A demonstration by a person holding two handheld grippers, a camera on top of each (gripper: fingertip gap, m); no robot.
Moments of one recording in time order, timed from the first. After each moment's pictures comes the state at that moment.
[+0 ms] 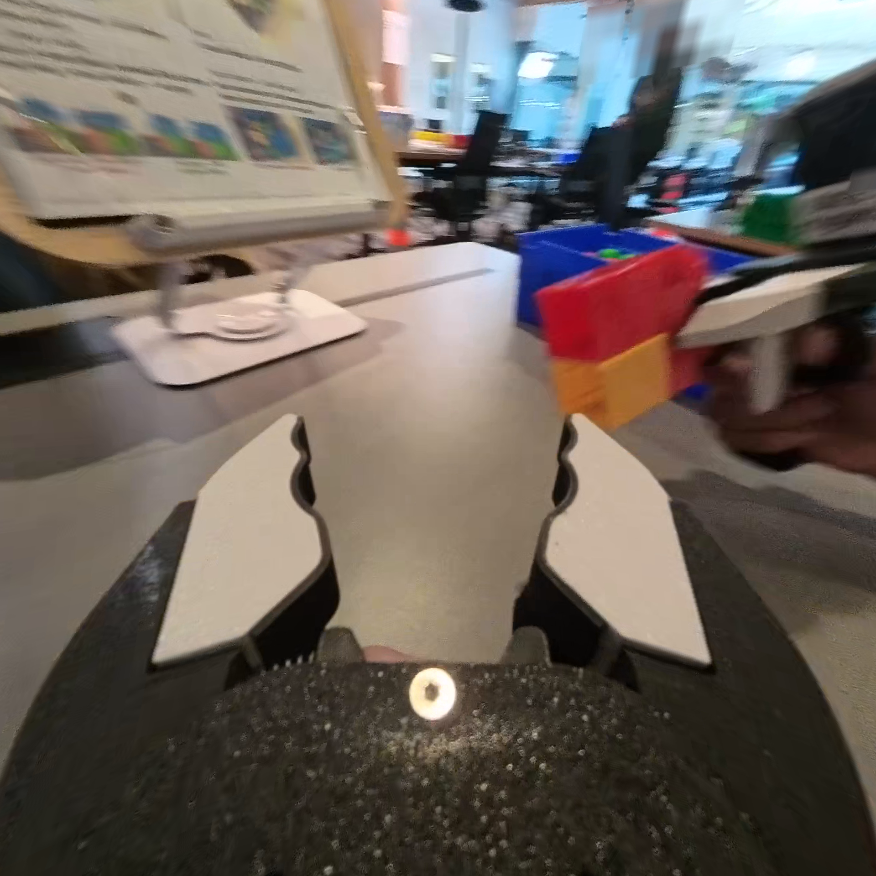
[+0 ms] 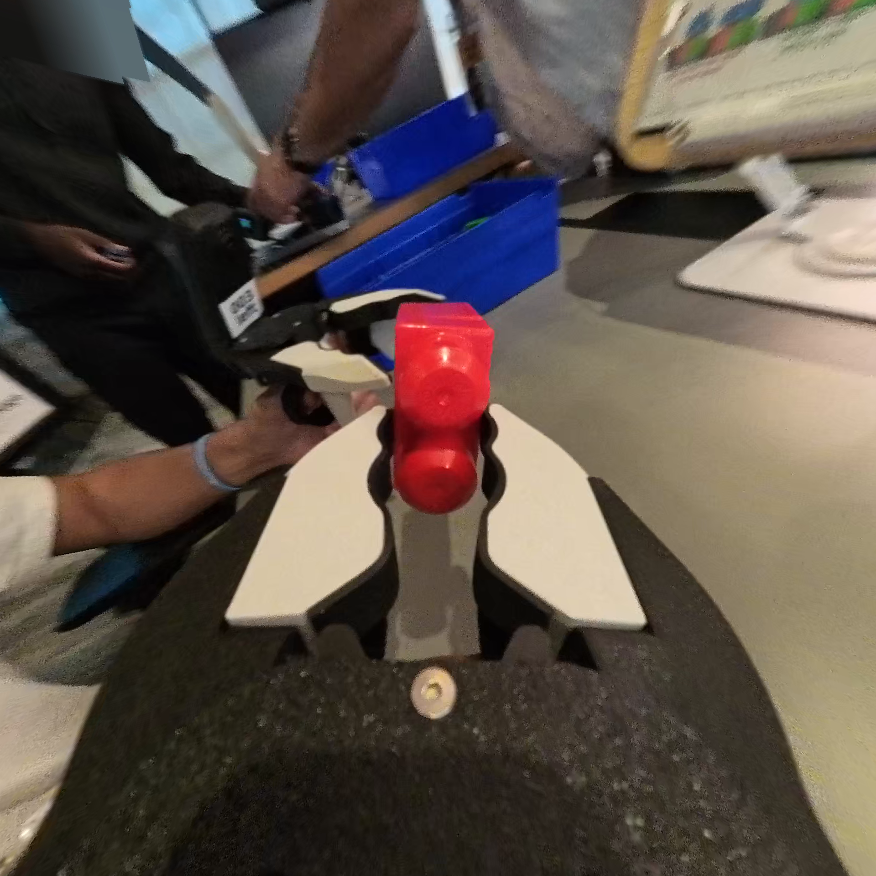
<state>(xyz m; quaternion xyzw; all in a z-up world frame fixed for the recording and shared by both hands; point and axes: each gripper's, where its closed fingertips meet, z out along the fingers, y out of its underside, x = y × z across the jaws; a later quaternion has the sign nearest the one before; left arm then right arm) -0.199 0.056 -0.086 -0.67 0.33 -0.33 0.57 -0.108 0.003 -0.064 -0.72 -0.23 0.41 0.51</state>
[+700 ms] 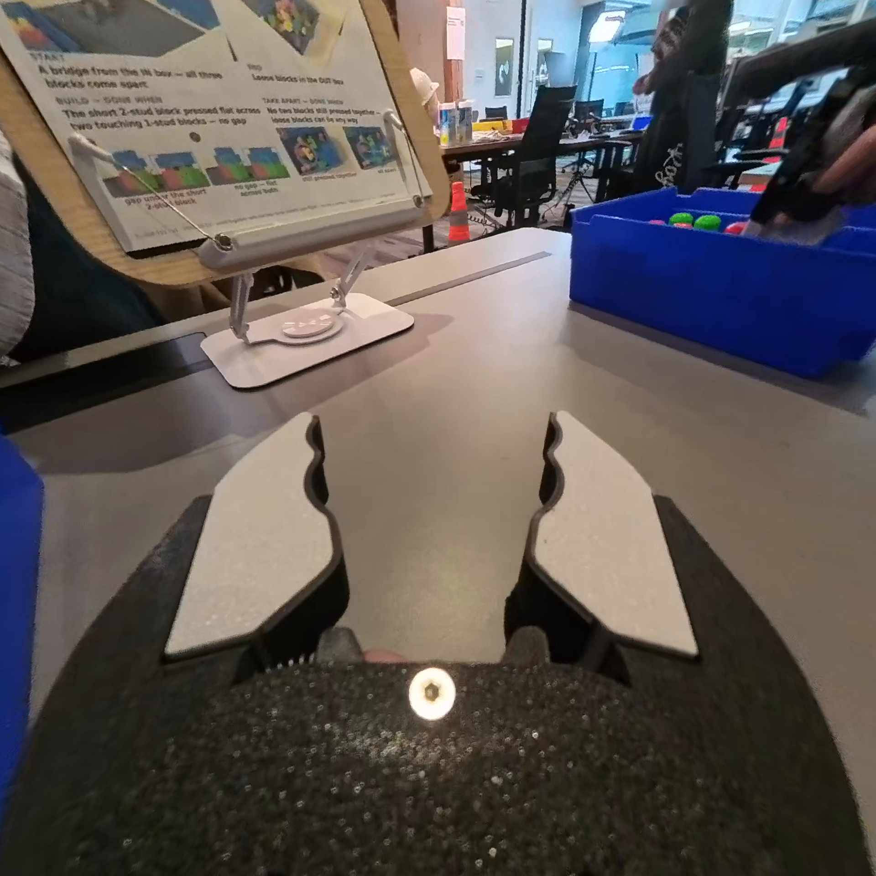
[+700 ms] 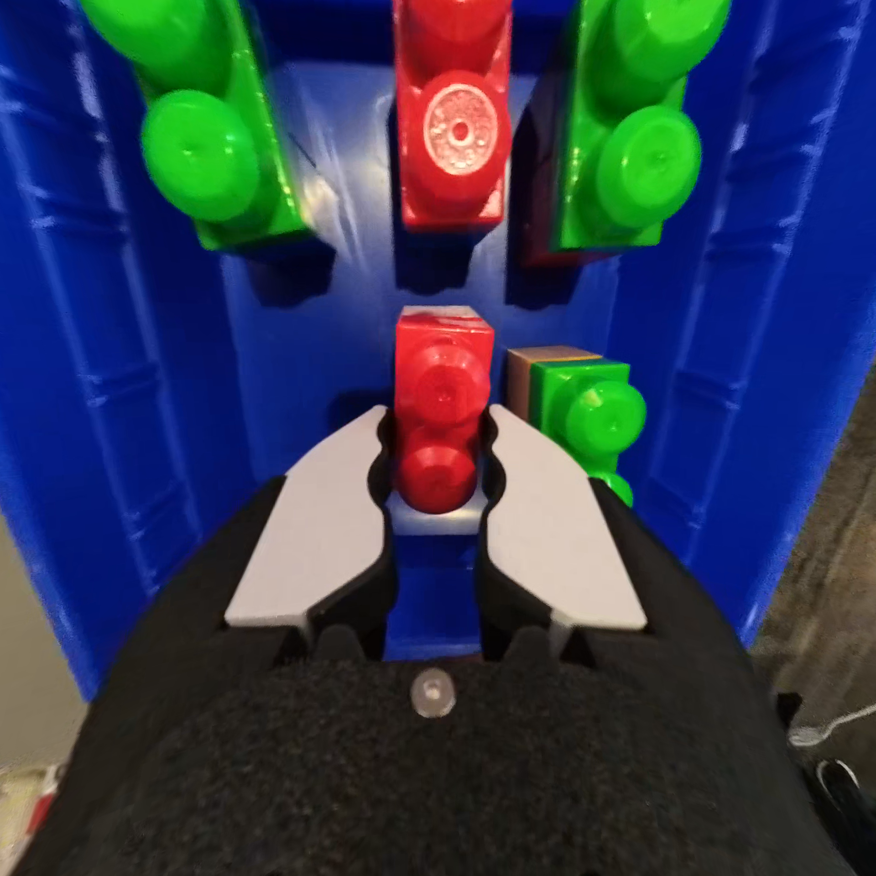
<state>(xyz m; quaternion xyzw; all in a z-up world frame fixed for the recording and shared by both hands) -0.205 0.057 -0.091 -0.67 0.33 -0.25 0.61 0.238 0.009 -0.150 -0.99 0.11 -0.04 0.11</state>
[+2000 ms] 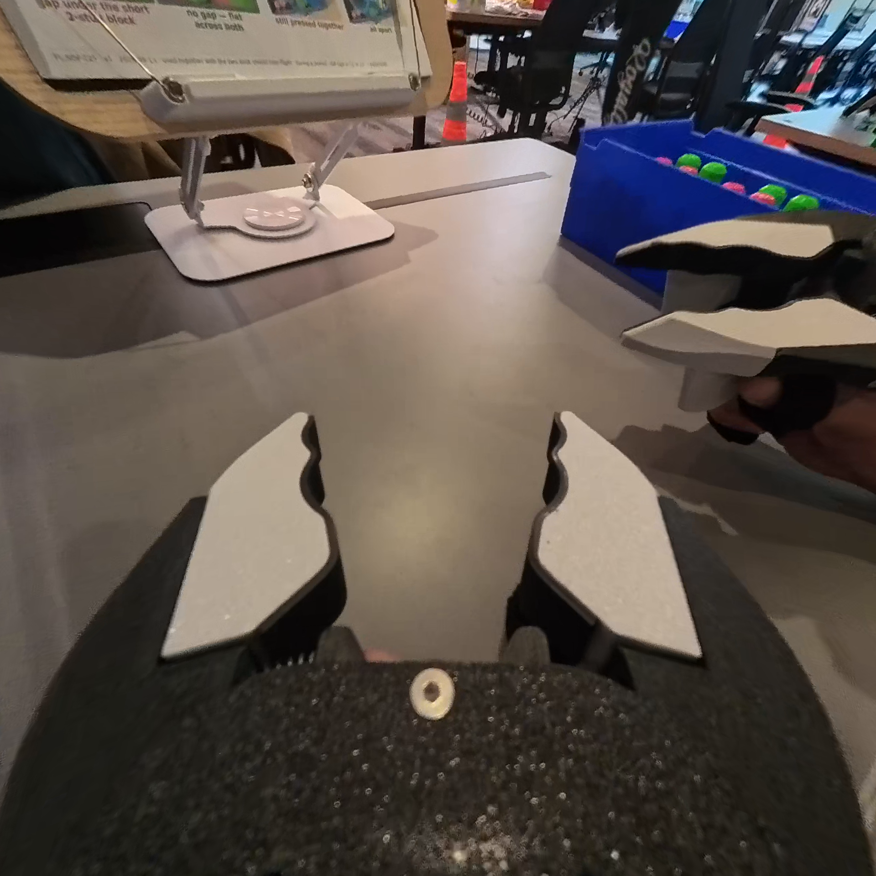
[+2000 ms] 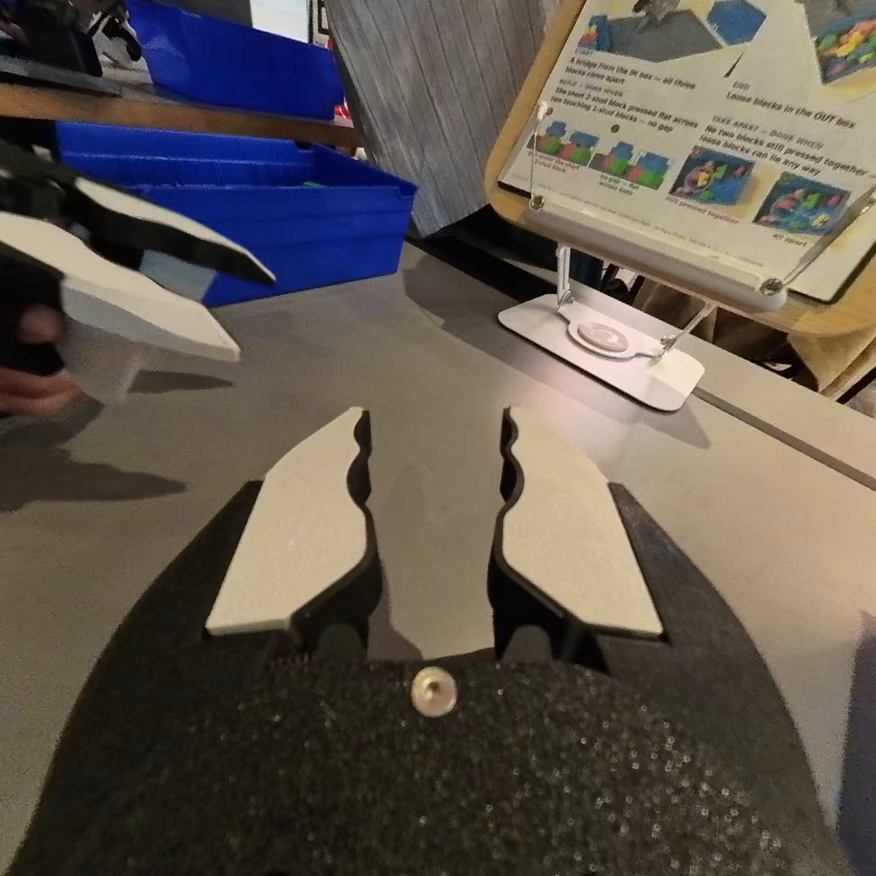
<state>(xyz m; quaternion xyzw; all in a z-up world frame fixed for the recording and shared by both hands) -0.216 0.035 -0.108 -0.75 0.31 -0.27 0.52 -0.106 0.023 -0.095 -0.72 -0.27 0.12 0.63</state>
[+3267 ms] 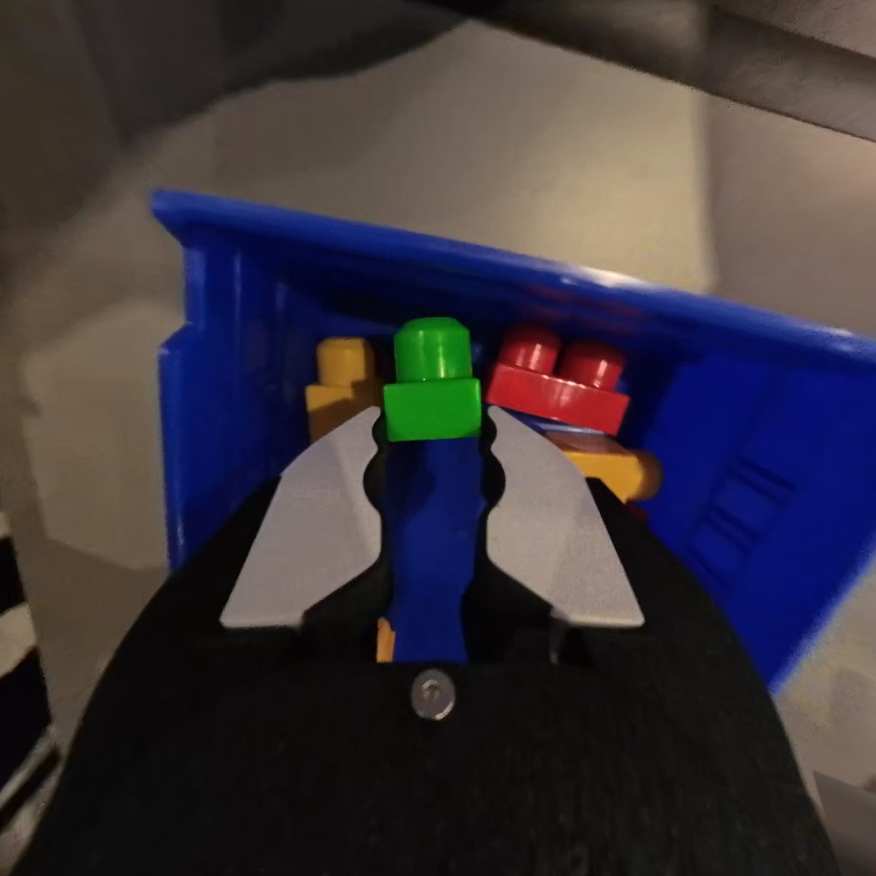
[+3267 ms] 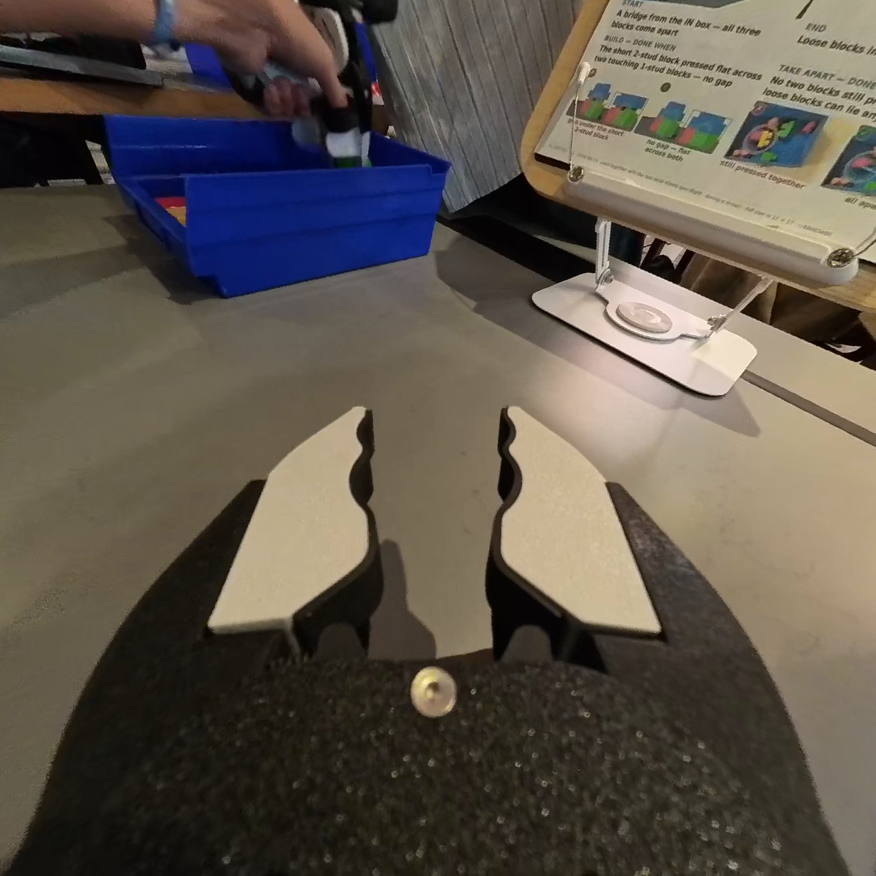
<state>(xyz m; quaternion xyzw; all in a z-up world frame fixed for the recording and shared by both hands) -0.479 0.319 -0.134 -0.99 0.00 0.01 0.12 -0.112 0.012 -0.103 -0.73 -0.28 0.15 0.61</state>
